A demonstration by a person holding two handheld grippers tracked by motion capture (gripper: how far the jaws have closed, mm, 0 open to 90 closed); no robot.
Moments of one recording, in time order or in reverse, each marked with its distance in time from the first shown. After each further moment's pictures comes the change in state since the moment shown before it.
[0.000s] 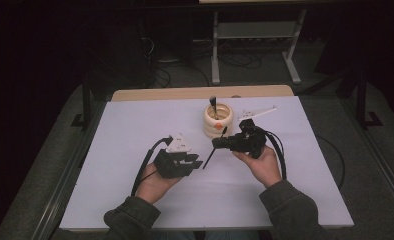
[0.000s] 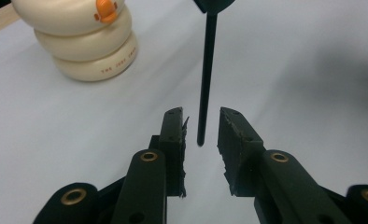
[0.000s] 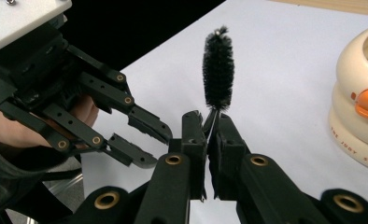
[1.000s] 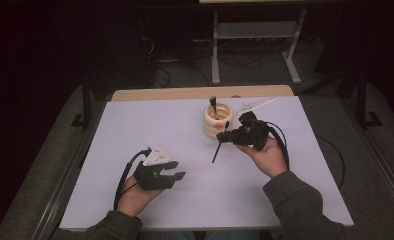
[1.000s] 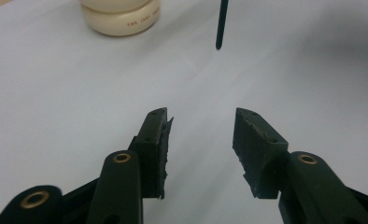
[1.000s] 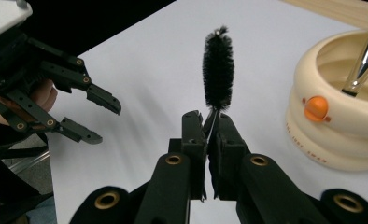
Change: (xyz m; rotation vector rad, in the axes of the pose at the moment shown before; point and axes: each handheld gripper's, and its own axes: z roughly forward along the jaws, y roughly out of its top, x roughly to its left) left arm 0.007 -0.048 -0.027 -0.015 0.047 -0.050; right arm -0.001 0.023 -0.010 0.091 -0.109 -0.077
